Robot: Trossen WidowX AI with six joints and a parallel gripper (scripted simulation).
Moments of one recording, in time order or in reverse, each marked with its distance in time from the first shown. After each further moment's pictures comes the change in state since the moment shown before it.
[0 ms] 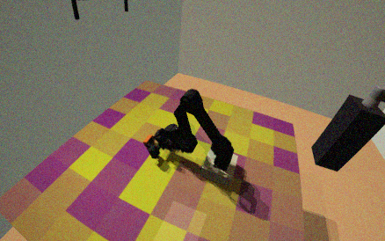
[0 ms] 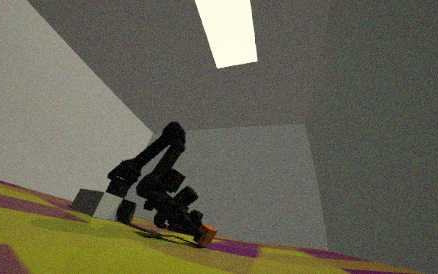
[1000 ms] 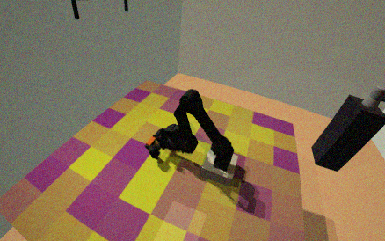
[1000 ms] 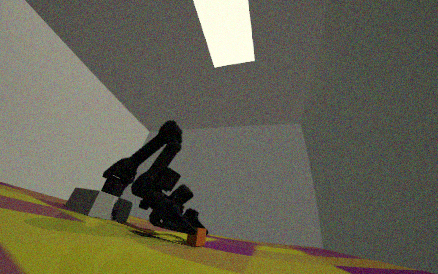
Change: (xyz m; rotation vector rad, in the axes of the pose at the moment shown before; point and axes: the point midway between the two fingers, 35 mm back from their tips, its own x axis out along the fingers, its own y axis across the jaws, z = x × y) arm -0.002 0.000 0.001 0.000 -0.012 0.000
